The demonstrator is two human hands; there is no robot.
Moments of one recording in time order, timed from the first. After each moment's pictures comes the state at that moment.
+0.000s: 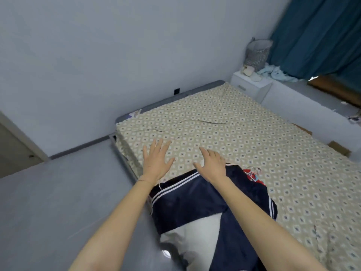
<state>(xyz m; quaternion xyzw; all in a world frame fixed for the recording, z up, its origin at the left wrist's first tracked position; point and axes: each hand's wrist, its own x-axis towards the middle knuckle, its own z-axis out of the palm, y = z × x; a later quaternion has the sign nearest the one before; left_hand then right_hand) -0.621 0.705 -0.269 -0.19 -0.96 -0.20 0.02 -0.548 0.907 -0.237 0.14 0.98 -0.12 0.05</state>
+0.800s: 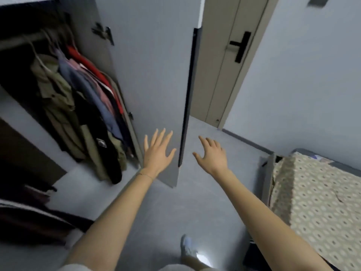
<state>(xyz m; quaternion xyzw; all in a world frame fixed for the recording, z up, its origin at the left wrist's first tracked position) -0.267 0.149 -0.256 0.34 -0.92 -0.10 0.17 -0.420 0.298 -0.212 -0.45 0.88 -0.13 0.07</state>
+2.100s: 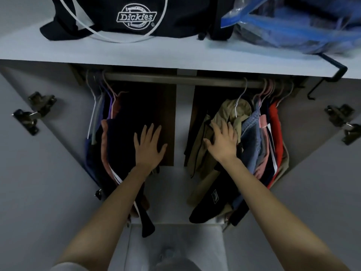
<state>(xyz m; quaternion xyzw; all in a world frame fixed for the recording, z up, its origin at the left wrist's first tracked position) 0.072 -0.141 -0.229 0.76 -0.61 0.04 0.22 -0.174 -0.228 -0.177 -0.79 0.59 -0.15 0.07</state>
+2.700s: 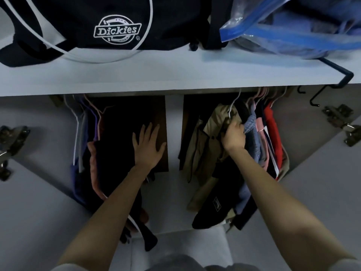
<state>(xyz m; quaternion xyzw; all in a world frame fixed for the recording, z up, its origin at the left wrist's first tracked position) 0.092 -0.209 -0.221 0.73 -0.64 0.02 0.21 -0.188 -0.304 -0.170 -0.68 0.71 -0.18 0.08</state>
